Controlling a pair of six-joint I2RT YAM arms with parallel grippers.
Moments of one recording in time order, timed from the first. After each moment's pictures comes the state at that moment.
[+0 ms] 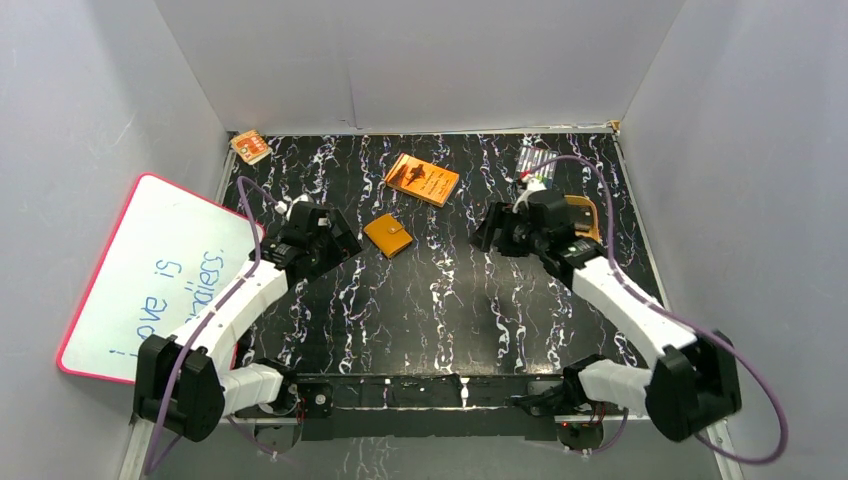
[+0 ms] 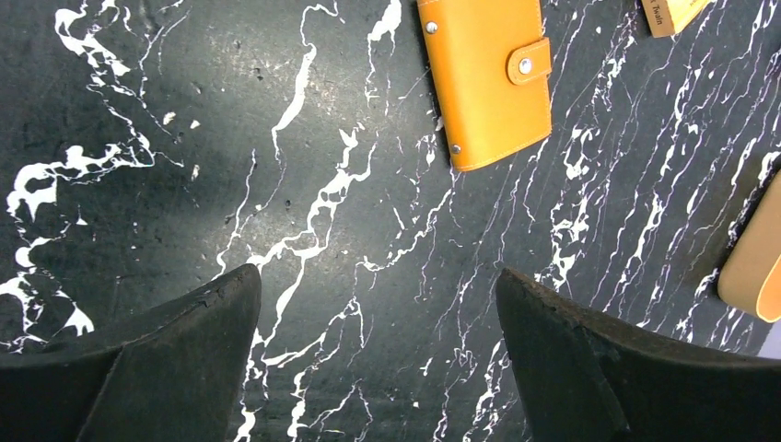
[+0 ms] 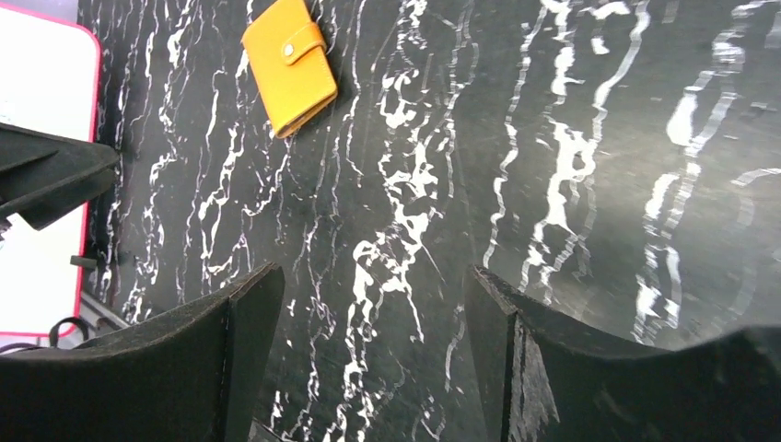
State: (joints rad) left arm -0.36 1.18 0.82 -0.52 -0.11 -0.81; right arm 0.44 1.11 0.81 -0.29 -0.22 0.52
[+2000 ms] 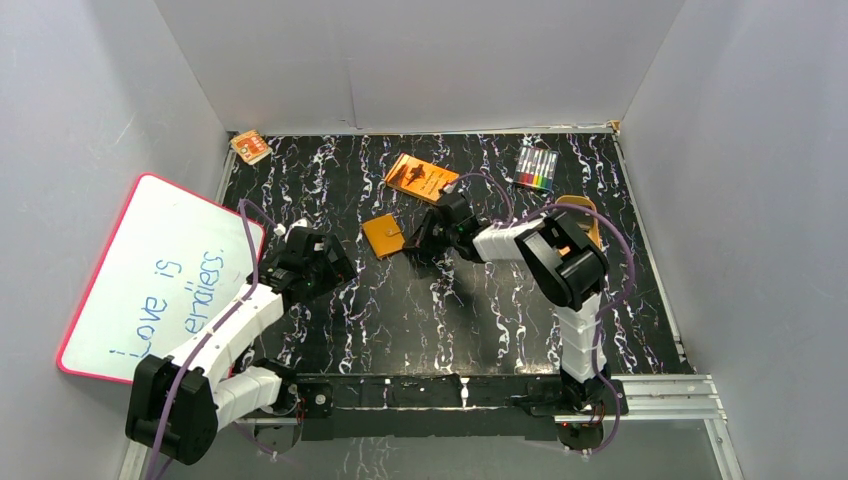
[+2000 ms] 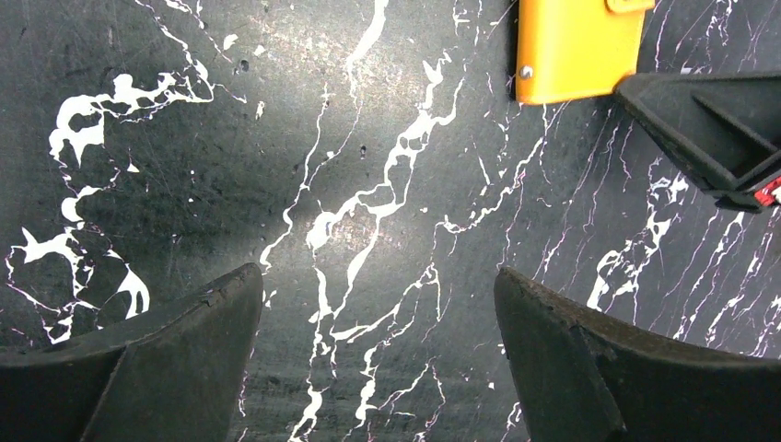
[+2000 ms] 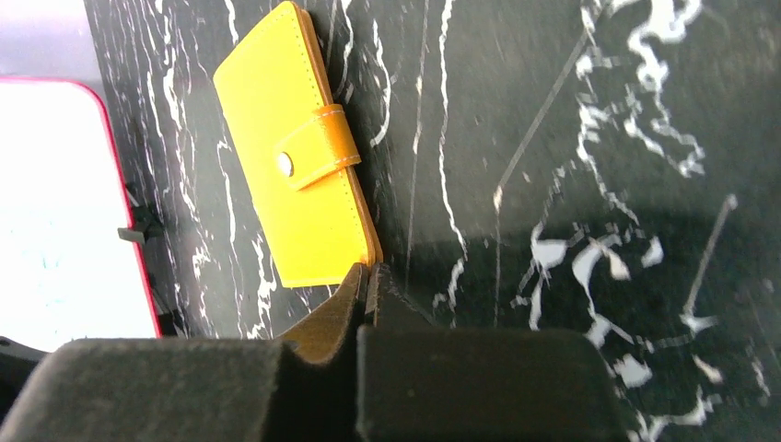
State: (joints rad) left arm -0.36 1.07 0.63 -0.49 -0.09 -0.76; right arm 0.68 2.04 1.11 0.29 -0.25 0.94
